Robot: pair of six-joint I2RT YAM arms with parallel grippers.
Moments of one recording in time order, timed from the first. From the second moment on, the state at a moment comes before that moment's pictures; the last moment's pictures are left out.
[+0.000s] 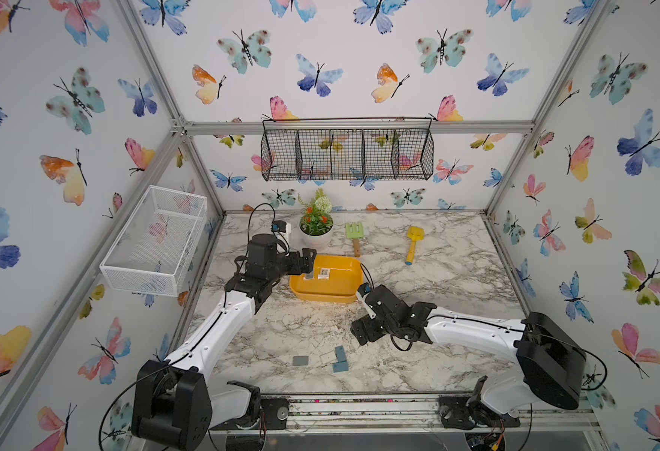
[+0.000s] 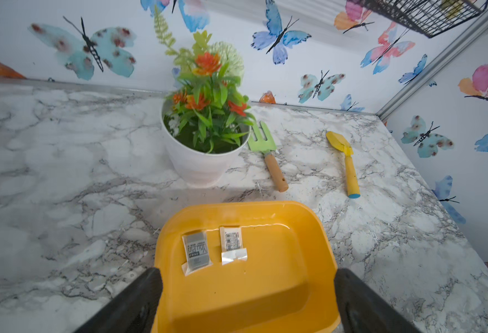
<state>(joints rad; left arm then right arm) -0.28 1.23 0.86 -0.13 0.20 -0.28 1.00 1.52 0.85 -0.33 0.04 0.41</state>
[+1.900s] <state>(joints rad) -0.02 1.05 0.55 0.14 0.14 -0.43 1.06 1.75 0.98 -0.44 0.11 0.53</state>
